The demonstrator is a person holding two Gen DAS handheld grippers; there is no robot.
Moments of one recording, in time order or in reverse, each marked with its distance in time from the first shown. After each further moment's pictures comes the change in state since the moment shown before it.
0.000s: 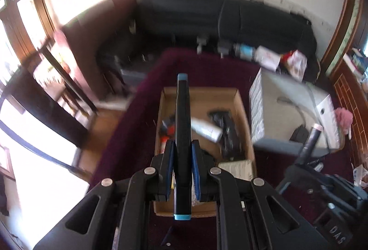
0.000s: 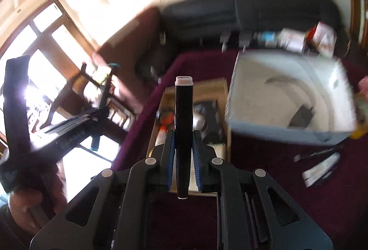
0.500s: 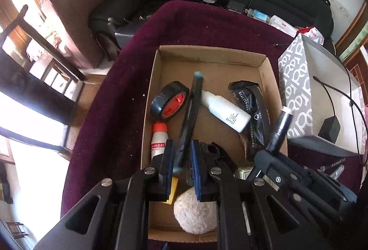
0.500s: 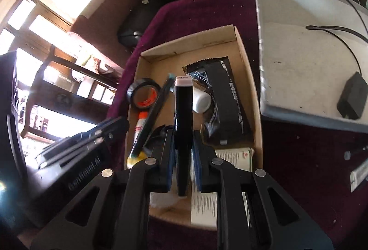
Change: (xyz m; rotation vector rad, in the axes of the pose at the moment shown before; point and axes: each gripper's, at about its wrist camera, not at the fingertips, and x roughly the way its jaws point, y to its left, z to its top) left arm 0.116 0.008 0.003 -0.035 0.214 -0.001; right arm 0.156 -0.021 0.006 0.110 0.230 -0.035
